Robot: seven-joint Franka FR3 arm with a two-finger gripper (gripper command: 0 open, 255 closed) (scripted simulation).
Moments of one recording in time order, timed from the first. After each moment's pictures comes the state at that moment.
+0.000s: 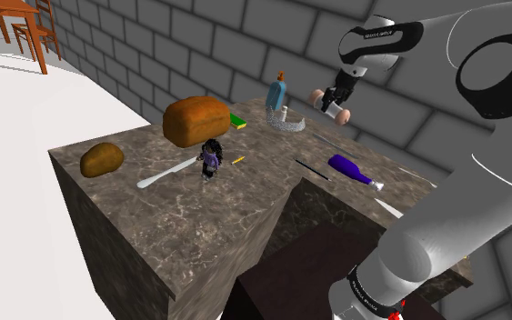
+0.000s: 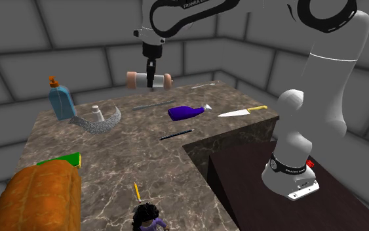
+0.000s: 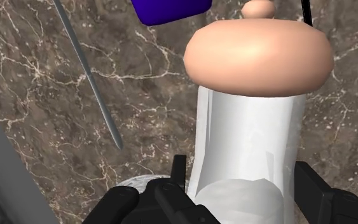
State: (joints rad) arm -0.14 -0.04 -0.40 -1.91 -0.02 2.06 -0.47
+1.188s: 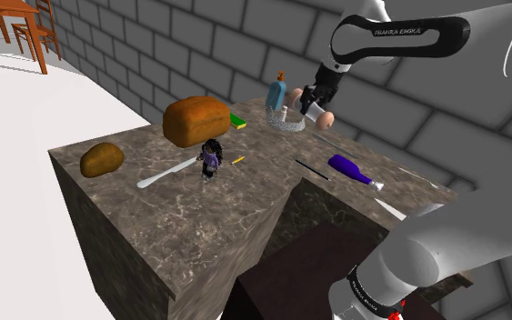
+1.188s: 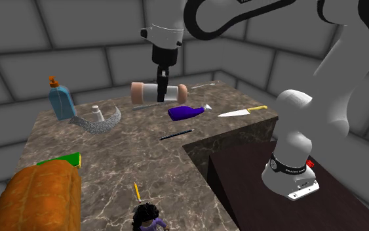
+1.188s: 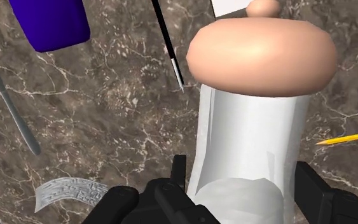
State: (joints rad) arm -0.04 -0.36 -0.18 -2.19 -0.14 2.01 -0.10
